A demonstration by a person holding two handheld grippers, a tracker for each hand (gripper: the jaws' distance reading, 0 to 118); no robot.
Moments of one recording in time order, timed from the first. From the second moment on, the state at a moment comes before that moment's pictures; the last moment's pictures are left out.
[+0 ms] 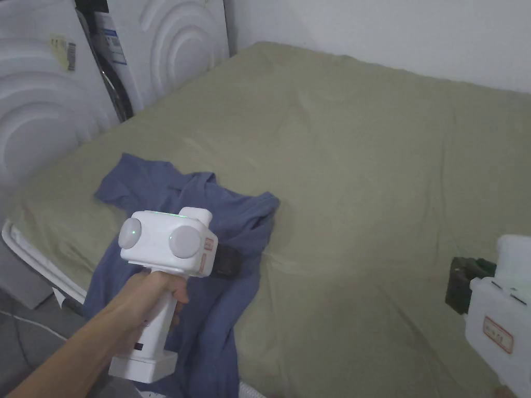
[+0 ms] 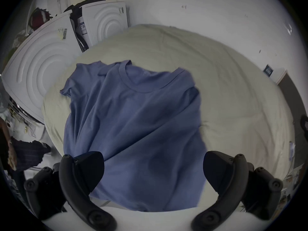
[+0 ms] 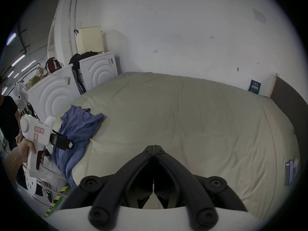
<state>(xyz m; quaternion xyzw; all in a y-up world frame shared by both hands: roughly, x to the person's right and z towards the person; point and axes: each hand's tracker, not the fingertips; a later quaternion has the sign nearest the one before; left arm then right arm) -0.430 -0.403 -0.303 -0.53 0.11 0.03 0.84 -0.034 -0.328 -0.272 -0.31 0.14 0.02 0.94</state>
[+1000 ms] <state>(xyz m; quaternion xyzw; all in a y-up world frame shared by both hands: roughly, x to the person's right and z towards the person) -0.317 -0.355 -0.357 -0.46 -0.06 0.22 0.86 0.083 -0.299 -0.214 -0.30 0.07 0.00 0.95</state>
